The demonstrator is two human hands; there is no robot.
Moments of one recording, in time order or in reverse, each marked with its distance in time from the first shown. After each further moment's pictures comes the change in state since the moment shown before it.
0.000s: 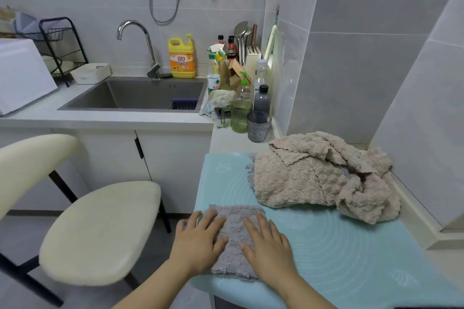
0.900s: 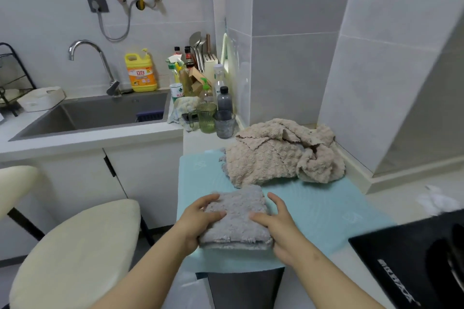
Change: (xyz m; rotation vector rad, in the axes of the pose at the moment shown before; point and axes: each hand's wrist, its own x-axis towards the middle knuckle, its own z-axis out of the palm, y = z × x) left_hand -0.023 0.039 -0.059 -1.509 -0.325 -0.320; right_hand -0.073 0.000 -0.033 1.668 0.230 0.293
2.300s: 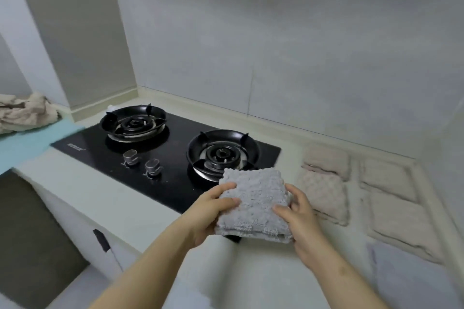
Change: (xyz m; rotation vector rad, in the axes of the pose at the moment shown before) left_hand -0.536 -0.302 0.364 0.420 -1.055 -0.053; right_hand -0.722 0.195 -0.317 0.163 0.970 -0.482
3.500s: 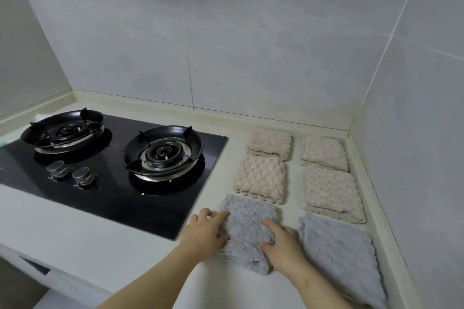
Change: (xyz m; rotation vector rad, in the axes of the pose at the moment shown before) left_hand 0.071 -0.085 0.114 1.468 0.024 0.146; right_hand -0.015 0.045 -0.139 -0.860 0.024 0.209
